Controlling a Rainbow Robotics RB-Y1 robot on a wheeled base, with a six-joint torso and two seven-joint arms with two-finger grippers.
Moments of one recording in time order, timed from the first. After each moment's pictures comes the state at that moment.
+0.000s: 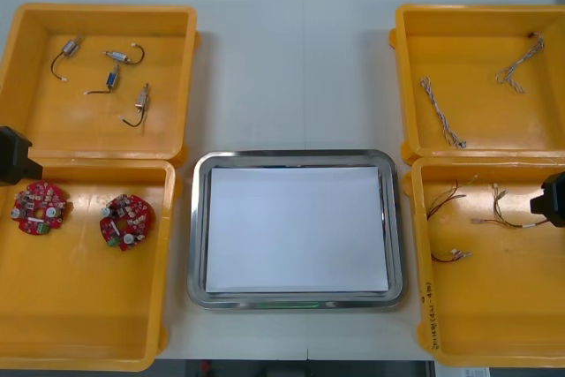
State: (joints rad) right arm -0.10 -0.59 -0.36 -2.25 -0.65 1.92 1.36; left arm -0.23 0.86 0.27 -2.15 0.92 1.91 -1.08
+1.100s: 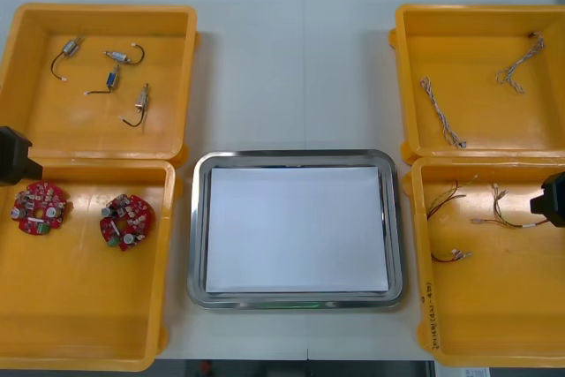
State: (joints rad) right arm -0.10 -0.59 -0.36 -2.25 -0.65 1.92 1.36; left arm -0.23 0.86 0.27 -2.15 0.92 1.91 -1.08
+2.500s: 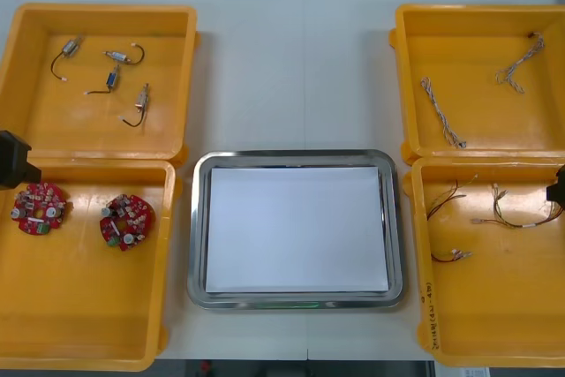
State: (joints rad) right arm -0.12 -0.63 -0.36 -2.27 -0.61 1.92 1.29; left arm -0.22 0.86 0.27 -2.14 0.91 1.91 -1.09
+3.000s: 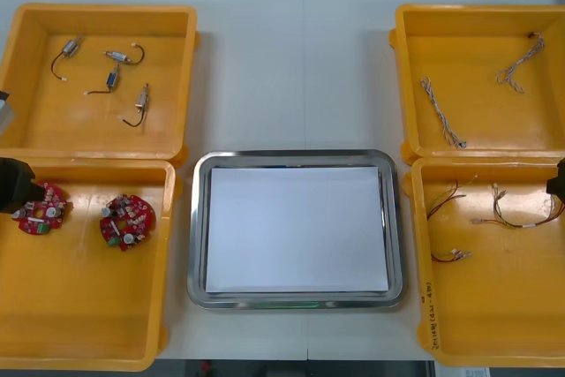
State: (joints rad) right arm -0.13 -0.60 -0.36 -2.27 -0.57 1.92 1.24; left arm -0.06 0.88 0.27 -2.14 0.91 1.70 -1.34
